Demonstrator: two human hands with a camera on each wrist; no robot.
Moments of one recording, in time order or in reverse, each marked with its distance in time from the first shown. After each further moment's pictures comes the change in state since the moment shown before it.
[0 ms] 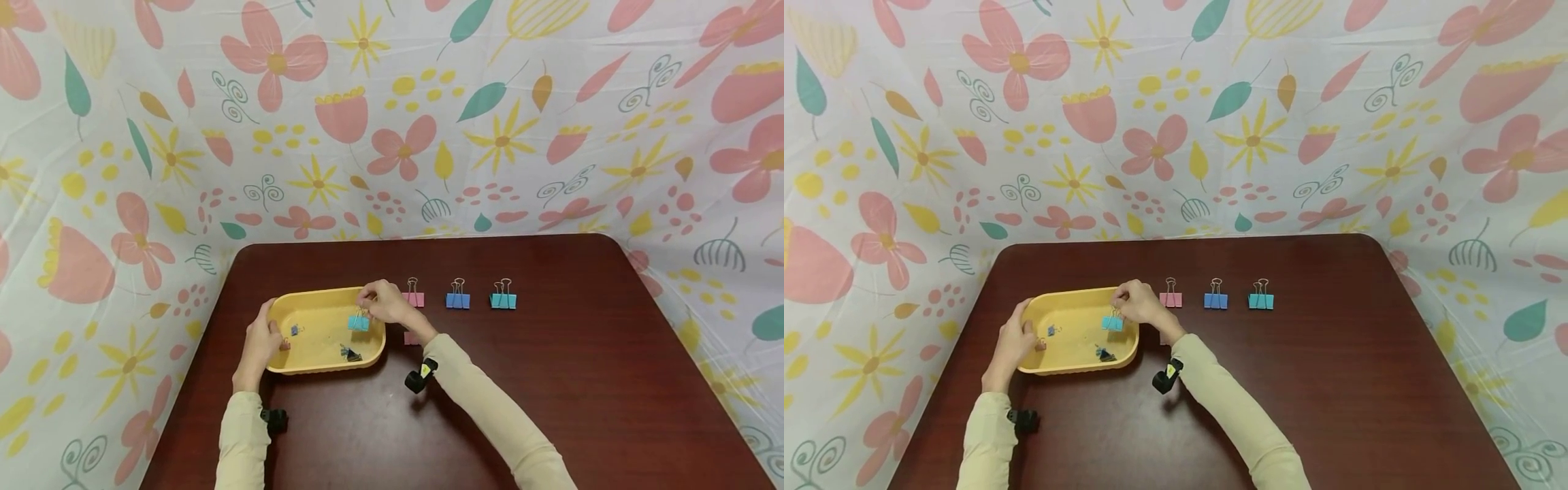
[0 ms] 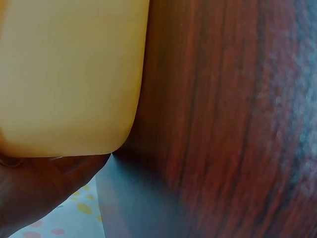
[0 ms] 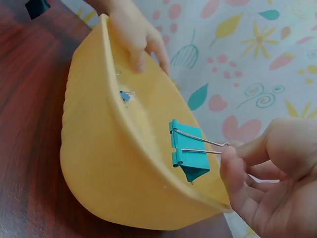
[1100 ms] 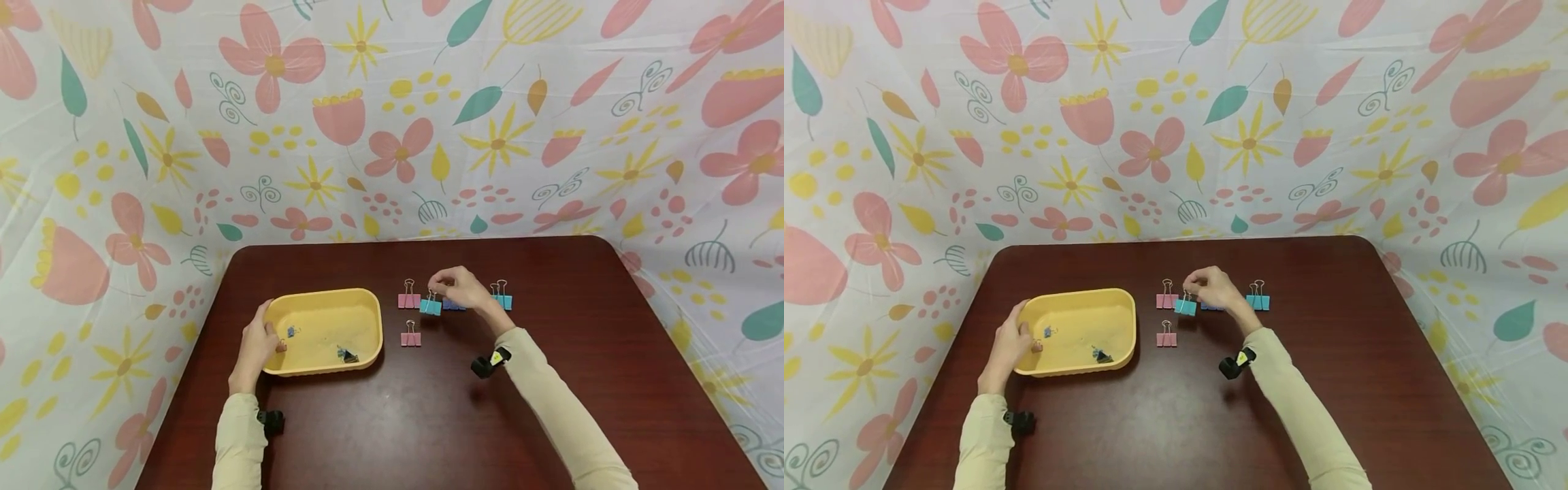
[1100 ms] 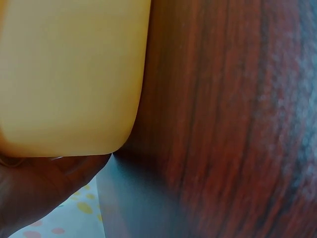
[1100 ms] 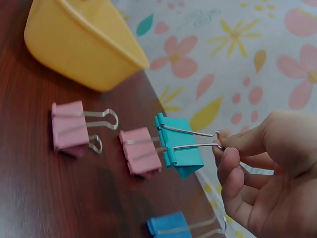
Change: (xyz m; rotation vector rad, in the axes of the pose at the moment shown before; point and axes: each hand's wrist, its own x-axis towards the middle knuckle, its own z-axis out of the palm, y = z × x) left_hand -0.002 0.000 -0.001 0.035 0.002 0.015; right_hand -0.060 0.064 -0.121 -0.019 0.090 0.076
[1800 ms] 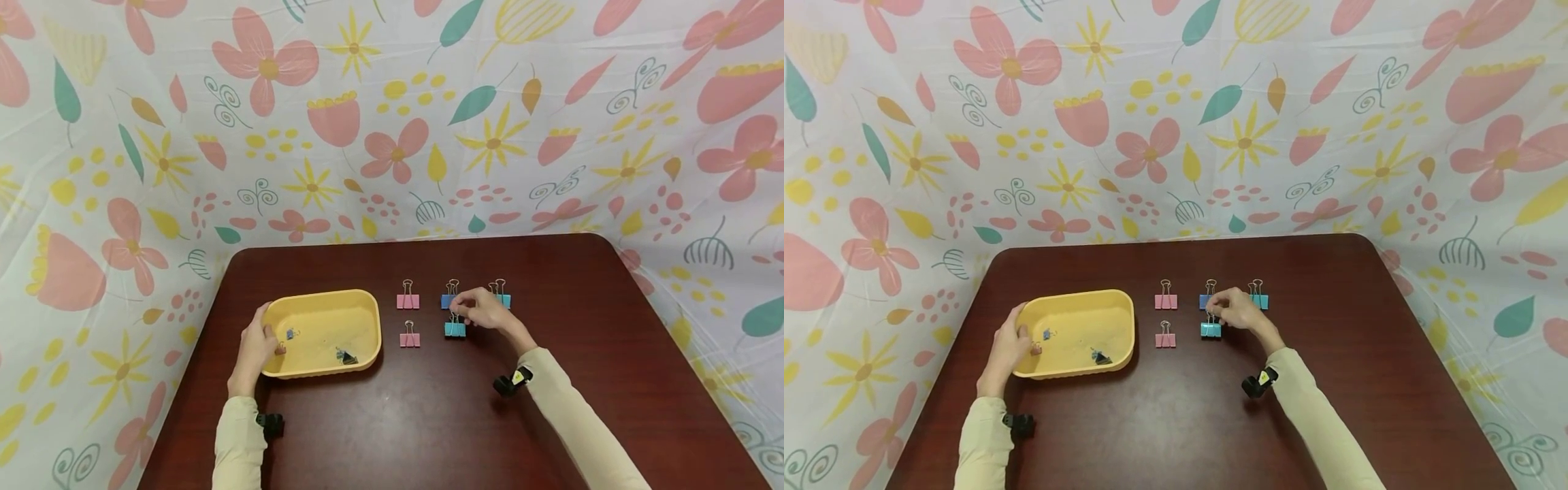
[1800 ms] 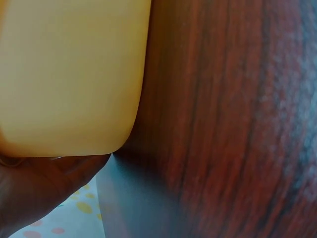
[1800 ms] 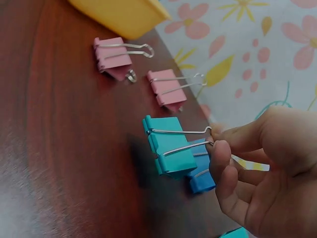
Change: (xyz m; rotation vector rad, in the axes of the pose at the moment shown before) left_hand 0.000 0.001 0.000 -0.044 -0.016 -0.019; right_hand -0.034 0.052 -0.009 -0.058 -0.041 0.016
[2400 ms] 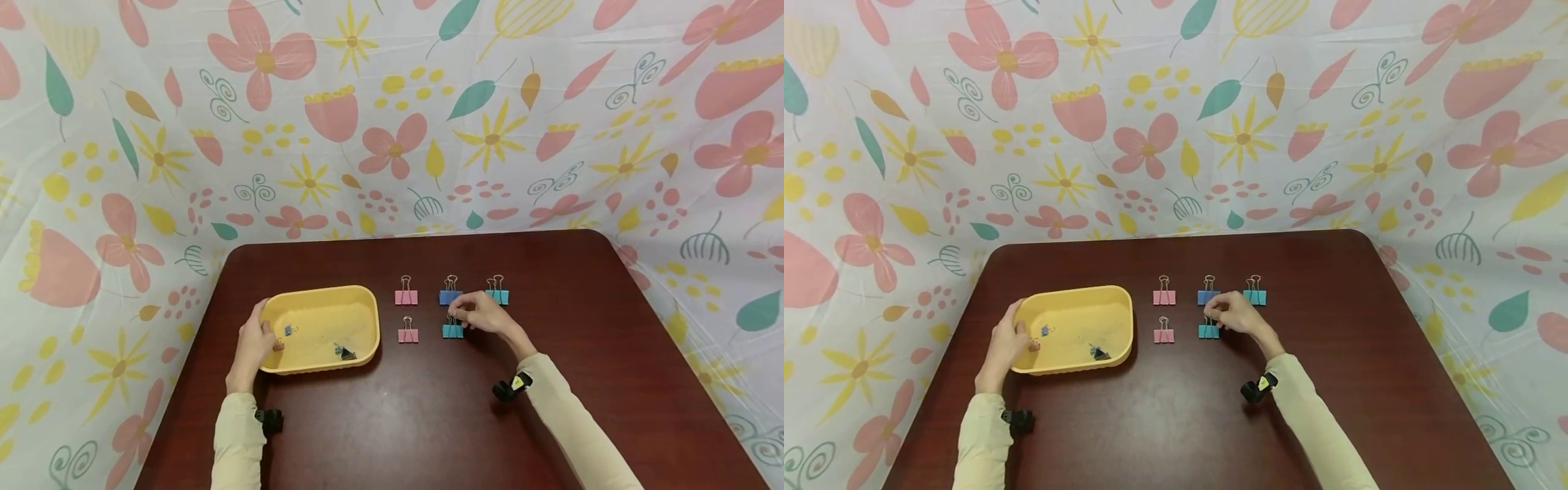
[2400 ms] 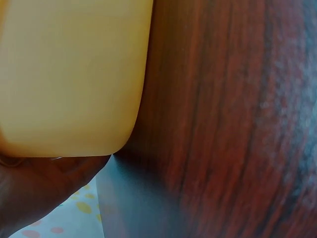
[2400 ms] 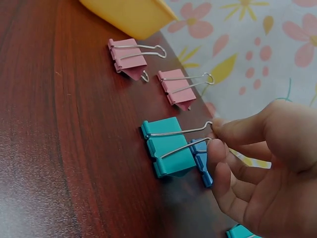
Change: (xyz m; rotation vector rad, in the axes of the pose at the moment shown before) left_hand 0.001 -0.001 0.000 0.000 0.006 0.005; right_hand -0.013 0.002 0.011 0.035 0.018 0.015
